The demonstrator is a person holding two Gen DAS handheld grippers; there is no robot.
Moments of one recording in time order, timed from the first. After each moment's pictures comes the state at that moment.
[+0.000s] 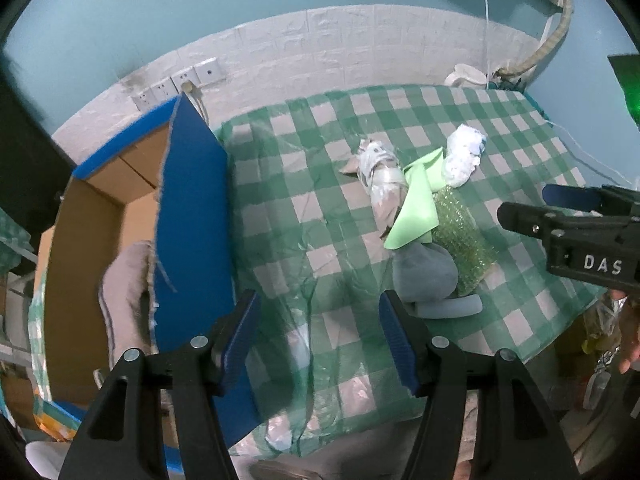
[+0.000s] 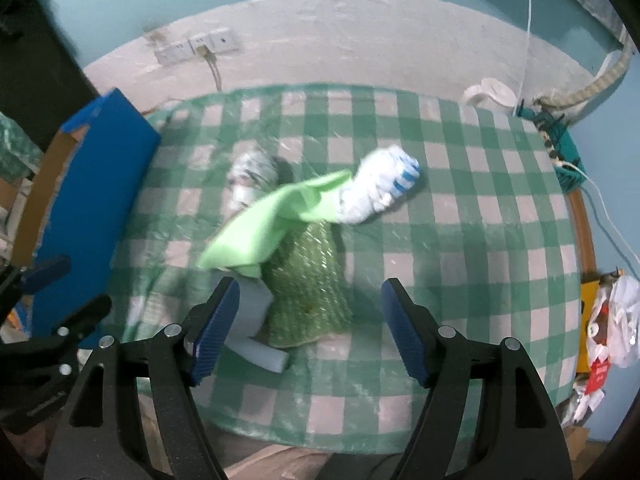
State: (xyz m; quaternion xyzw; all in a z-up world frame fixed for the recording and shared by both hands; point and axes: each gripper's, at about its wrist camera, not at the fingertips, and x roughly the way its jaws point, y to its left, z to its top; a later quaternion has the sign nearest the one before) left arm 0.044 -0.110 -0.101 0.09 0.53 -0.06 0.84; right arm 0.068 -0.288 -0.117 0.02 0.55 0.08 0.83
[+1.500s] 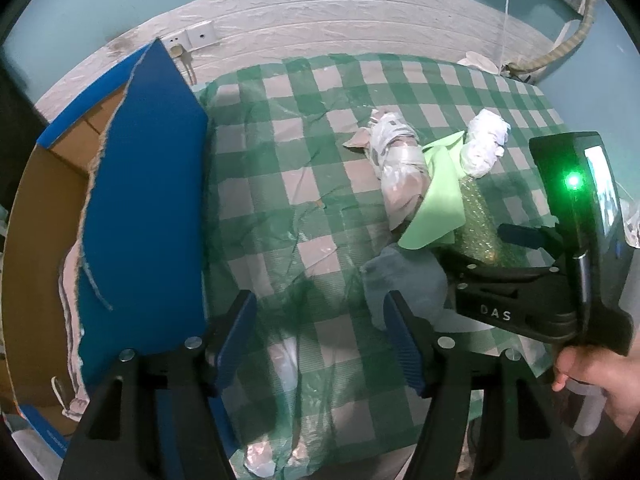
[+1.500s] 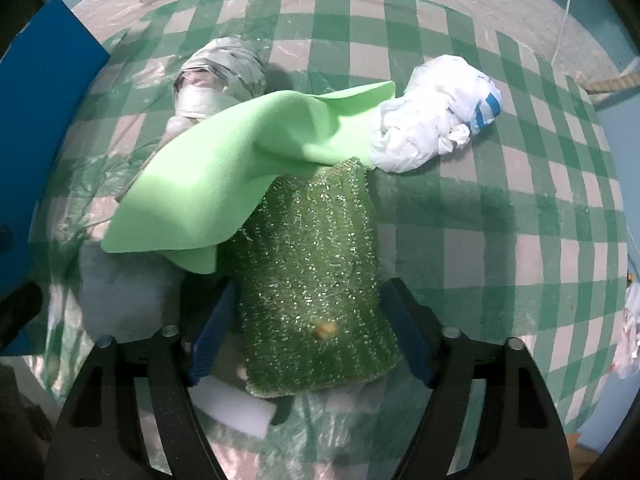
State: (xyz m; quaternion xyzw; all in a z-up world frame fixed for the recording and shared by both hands) left arm 0.073 -0.104 -0.144 0.05 0.57 -0.07 0.82; right arm 0.116 -0.259 -0.223 -0.03 0.61 0.07 0.79
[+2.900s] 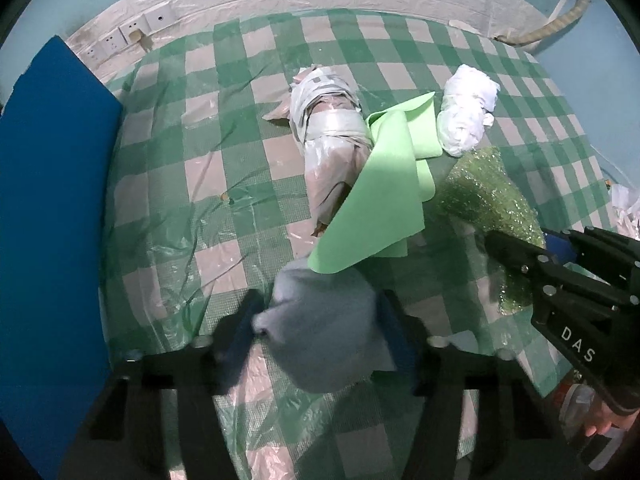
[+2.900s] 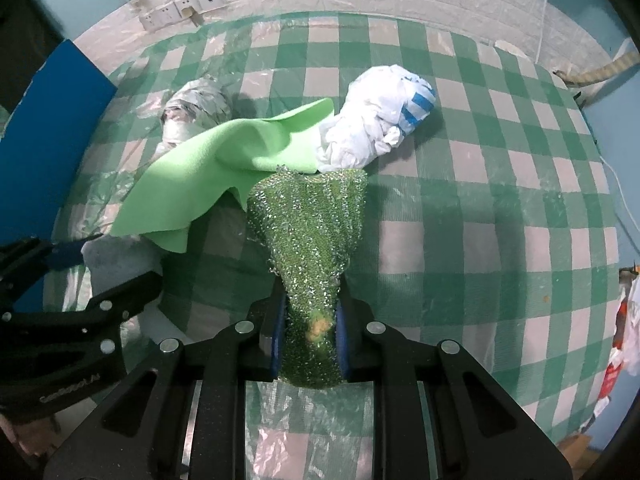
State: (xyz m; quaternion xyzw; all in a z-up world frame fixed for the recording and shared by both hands) left arm 0.090 -0.164 -0.191 0.05 0.61 -0.09 0.79; right arm 0.087 -0.318 -0.188 0.01 0.58 0.09 0.81
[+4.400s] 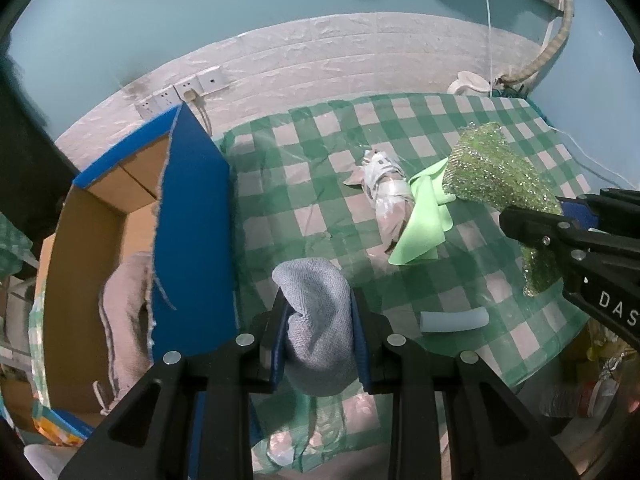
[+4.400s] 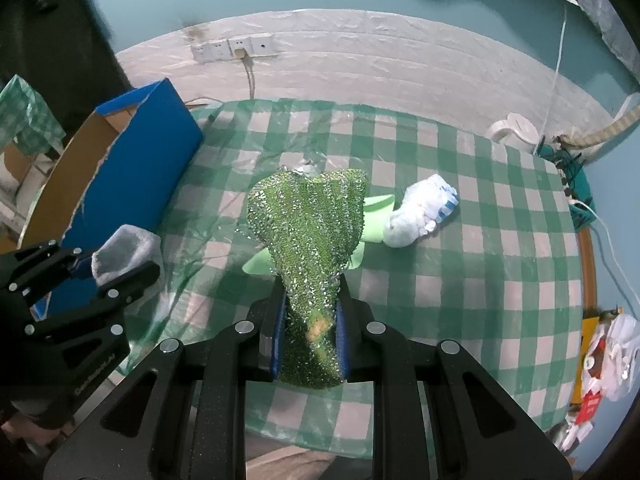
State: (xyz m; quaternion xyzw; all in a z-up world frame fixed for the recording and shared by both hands) left arm 0.049 -0.113 -0.105 0.09 0.51 -0.05 0.85; right arm 0.056 -0.254 -0.092 -0.02 0.52 0.12 0.85
